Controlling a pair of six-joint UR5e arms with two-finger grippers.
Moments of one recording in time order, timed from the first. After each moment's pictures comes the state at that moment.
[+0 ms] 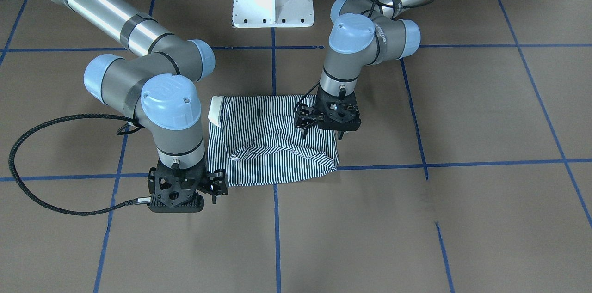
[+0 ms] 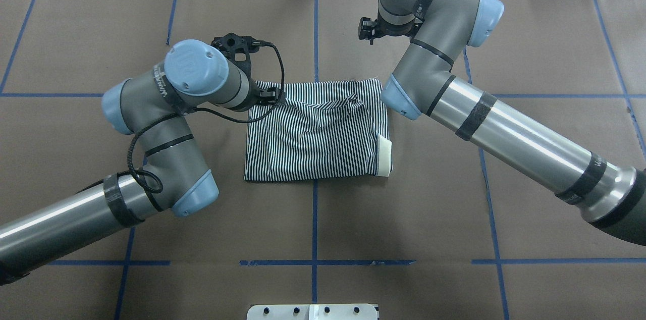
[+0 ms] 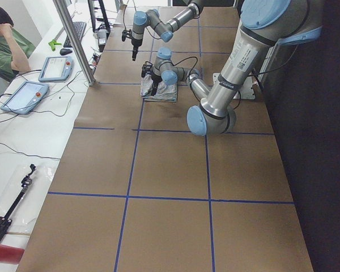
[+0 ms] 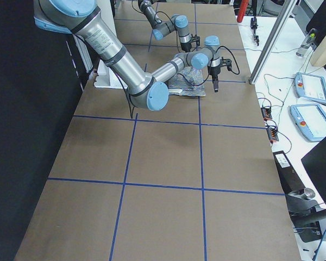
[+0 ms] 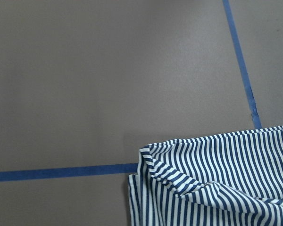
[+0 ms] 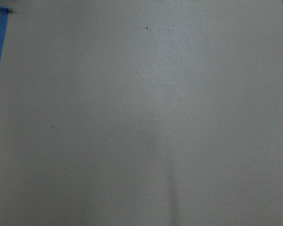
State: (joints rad) left arm -0.57 -2.25 -1.48 -1.91 -1.72 -1.19; right arm 0.80 -0.72 1.24 -1.42 1.81 0.98
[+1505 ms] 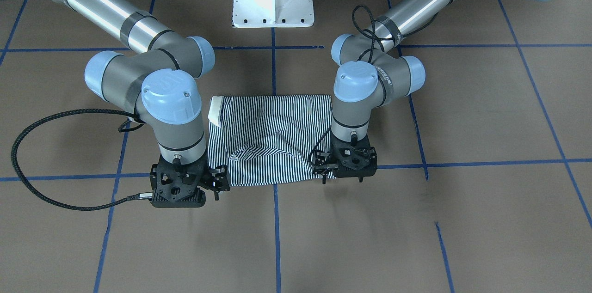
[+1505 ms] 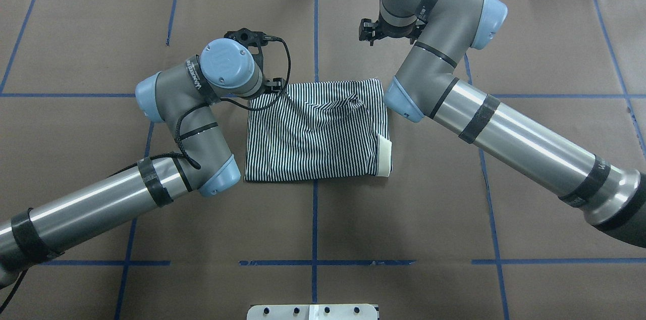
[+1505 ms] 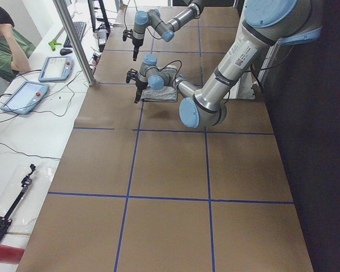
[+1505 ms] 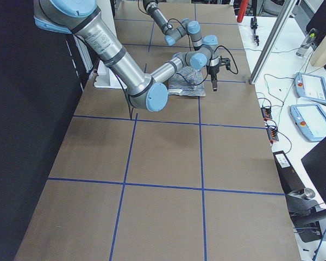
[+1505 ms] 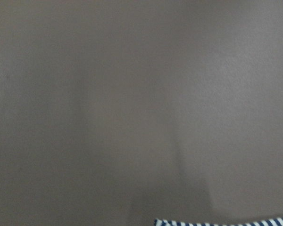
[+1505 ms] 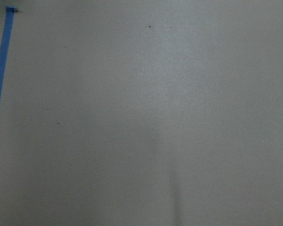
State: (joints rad) left arm -0.69 -2.36 -1.20 -2.00 -1.67 -1.09; right arm 0.79 -0.72 1.27 -1.42 1.81 1.00
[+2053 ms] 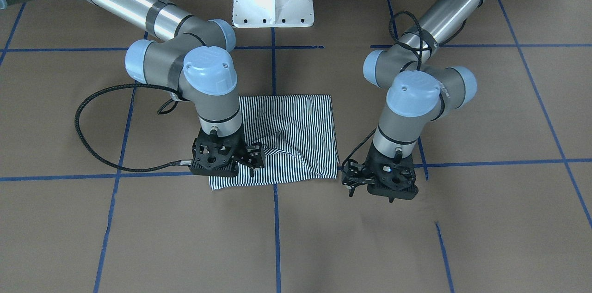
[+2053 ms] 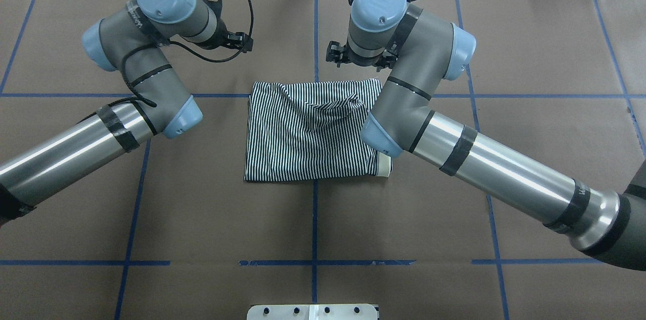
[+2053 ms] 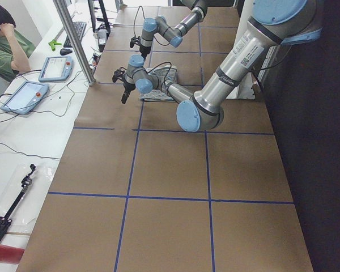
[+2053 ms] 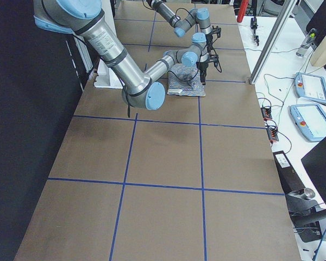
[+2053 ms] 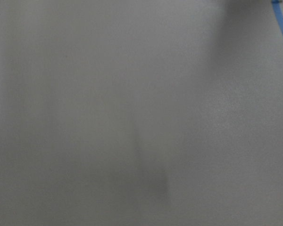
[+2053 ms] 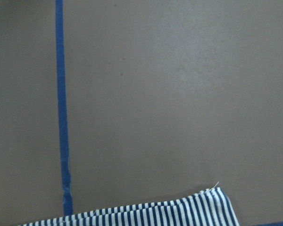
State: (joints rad) left arm -0.83 -2.30 -1.22 -2.11 -1.85 -0.84; right arm 0.67 -0.72 1.30 -1.37 1.77 1.27
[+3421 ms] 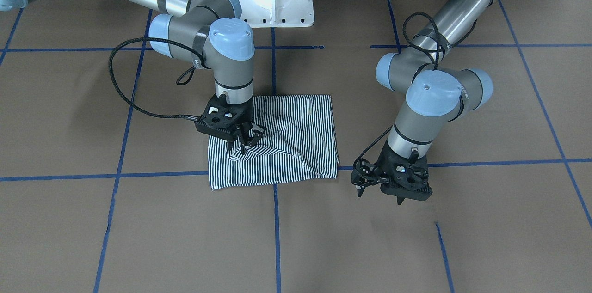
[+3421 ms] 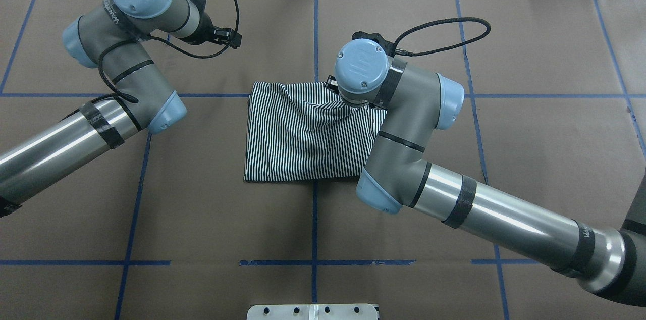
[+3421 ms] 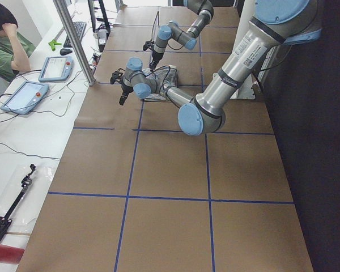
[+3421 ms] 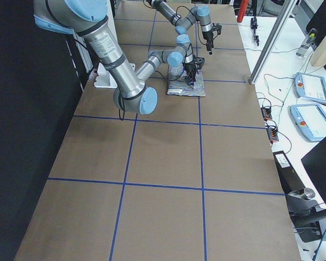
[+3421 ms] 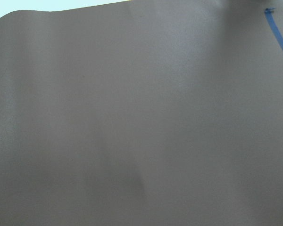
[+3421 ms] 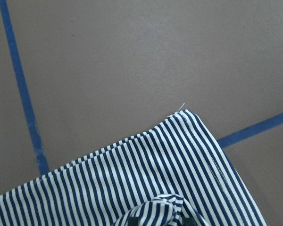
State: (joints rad) left arm -0.84 -2.28 -1.23 -2.16 -1.86 -0.84; right arm 0.56 -0.79 1.44 -1.48 1.61 1.56
